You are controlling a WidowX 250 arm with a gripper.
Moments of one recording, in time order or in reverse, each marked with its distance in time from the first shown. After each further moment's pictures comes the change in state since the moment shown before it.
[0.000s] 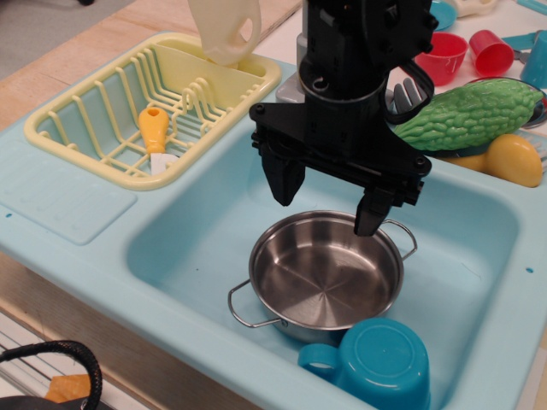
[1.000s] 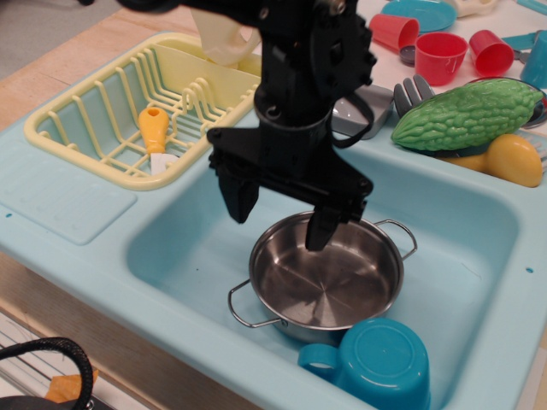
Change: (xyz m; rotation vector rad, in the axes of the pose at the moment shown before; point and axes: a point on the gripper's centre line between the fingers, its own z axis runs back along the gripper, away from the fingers) arm -0.016 0.033 -0.028 0.060 0.059 0.074
